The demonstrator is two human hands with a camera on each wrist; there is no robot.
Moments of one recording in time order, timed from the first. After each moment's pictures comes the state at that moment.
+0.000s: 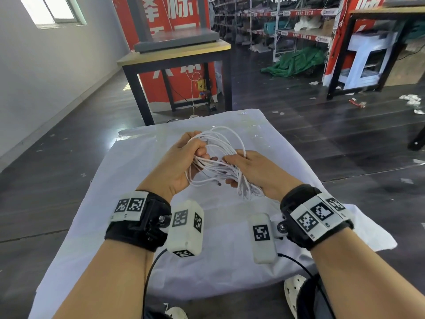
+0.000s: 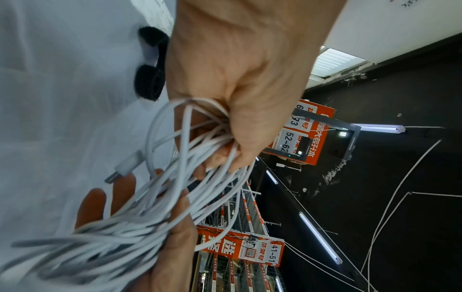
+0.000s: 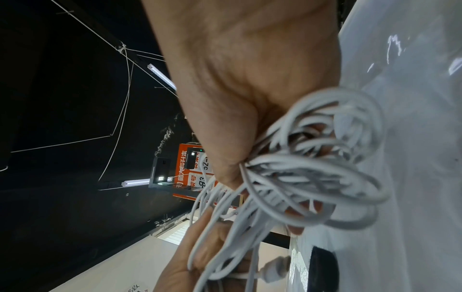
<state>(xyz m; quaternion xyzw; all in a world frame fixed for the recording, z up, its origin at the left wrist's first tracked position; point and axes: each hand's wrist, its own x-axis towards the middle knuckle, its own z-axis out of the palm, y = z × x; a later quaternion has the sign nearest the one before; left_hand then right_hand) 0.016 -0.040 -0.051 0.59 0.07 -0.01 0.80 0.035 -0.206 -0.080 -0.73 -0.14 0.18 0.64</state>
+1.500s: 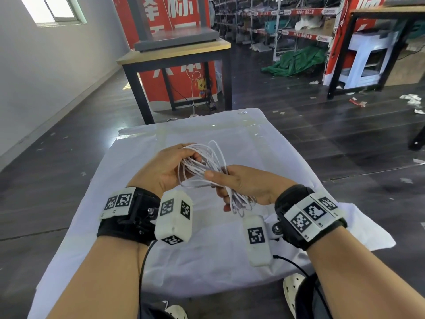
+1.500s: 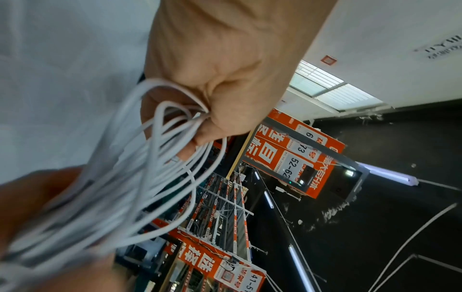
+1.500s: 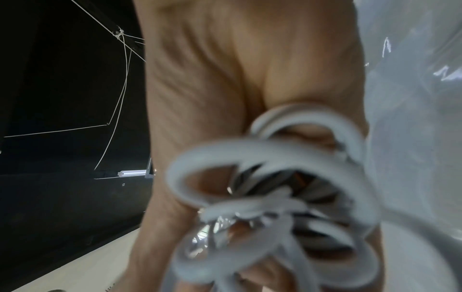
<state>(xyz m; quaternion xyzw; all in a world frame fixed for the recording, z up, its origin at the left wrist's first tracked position) 0.026 -0.013 -0.060 0.63 0.16 -0.07 0.76 0.020 -0.197 -0.080 -0.71 -0.24 0.36 0.56</state>
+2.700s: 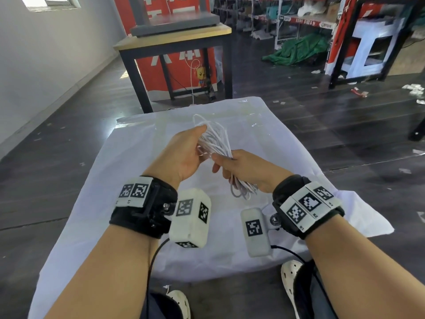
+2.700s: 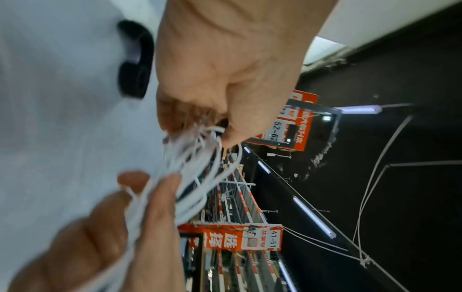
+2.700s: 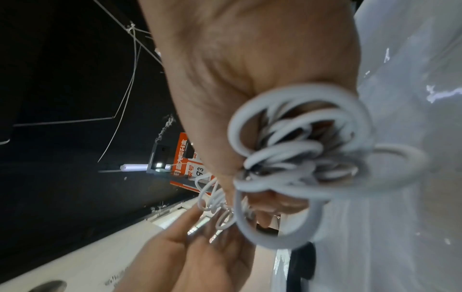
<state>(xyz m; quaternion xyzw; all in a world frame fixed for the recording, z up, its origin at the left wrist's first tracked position) 0.023 -0.046 -0.060 0.63 0.14 -0.01 0.76 0.025 -0.192 -0.088 -0.82 -0.19 0.20 0.51</state>
